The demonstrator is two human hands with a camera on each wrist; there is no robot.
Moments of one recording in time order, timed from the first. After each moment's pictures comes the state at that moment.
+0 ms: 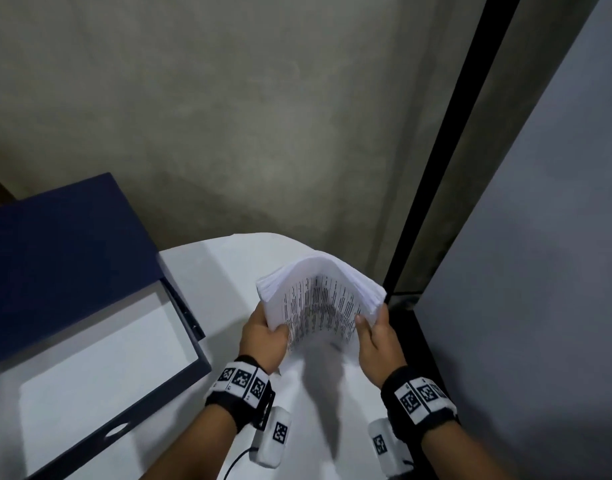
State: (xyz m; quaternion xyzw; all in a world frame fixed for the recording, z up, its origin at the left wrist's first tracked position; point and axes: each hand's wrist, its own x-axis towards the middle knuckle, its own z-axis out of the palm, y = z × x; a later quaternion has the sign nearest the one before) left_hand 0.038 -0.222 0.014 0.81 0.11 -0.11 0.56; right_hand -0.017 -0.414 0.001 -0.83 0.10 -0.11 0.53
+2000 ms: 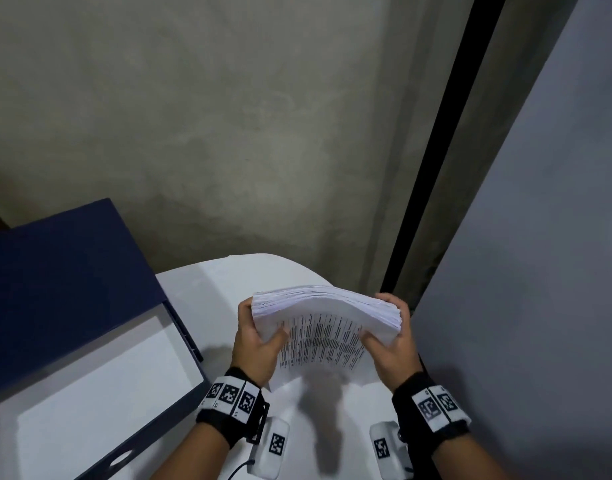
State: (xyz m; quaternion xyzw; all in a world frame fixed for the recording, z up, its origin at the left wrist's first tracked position) left_hand 0.048 -0.202 0.025 0.70 -0.03 -0.02 0.71; right_hand -0.015 -0.427 0.026 -0.72 0.06 -0.21 0.66
